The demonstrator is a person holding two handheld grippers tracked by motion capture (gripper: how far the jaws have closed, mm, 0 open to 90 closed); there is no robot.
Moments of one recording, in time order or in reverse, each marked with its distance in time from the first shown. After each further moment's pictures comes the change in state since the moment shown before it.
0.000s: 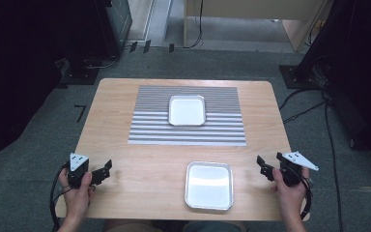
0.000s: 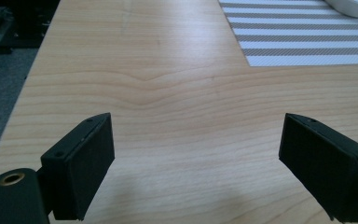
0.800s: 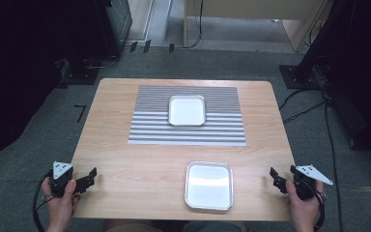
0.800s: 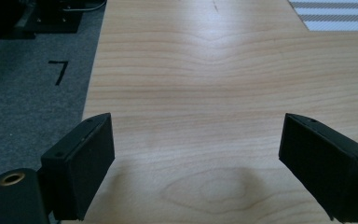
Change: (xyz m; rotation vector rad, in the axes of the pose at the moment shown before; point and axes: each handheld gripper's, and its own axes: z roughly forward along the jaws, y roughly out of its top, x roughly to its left) left arm 0.041 -0.020 -0.018 0.045 0.054 0.002; right arm -0.033 -0.033 -0.026 0.043 -0.078 0.025
